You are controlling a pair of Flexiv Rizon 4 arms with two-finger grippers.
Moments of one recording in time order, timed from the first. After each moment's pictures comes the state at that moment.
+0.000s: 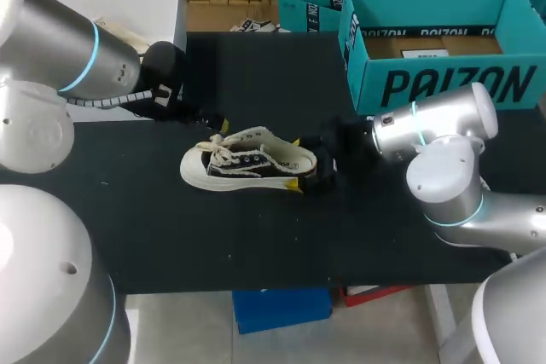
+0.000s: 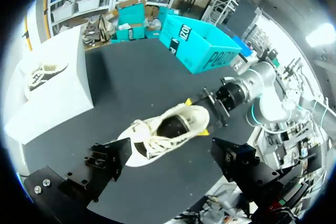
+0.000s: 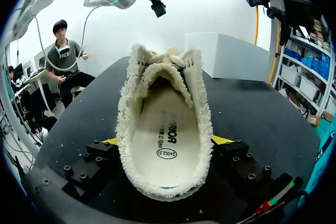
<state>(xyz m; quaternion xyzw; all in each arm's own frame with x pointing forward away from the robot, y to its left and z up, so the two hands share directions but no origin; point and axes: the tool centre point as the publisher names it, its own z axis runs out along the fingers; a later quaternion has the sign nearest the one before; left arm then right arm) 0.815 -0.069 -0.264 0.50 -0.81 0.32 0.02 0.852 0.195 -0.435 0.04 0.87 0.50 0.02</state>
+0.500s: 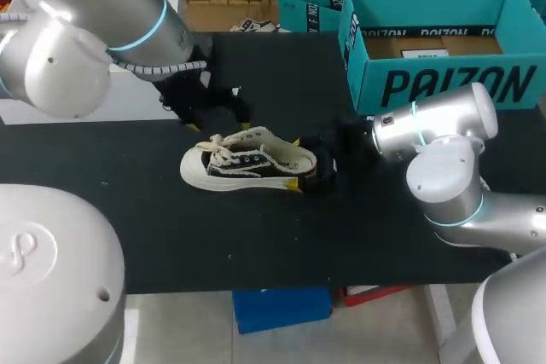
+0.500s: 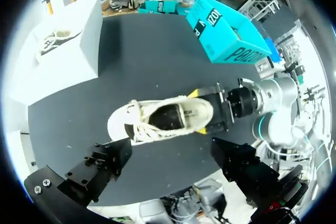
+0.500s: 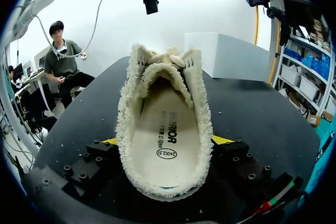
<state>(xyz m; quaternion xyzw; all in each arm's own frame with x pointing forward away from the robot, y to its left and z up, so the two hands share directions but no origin) 0.811 -0.102 -0.263 0.61 -0.77 0.19 0.05 0.852 0.195 -0.435 0.04 0.87 0.50 0.02</state>
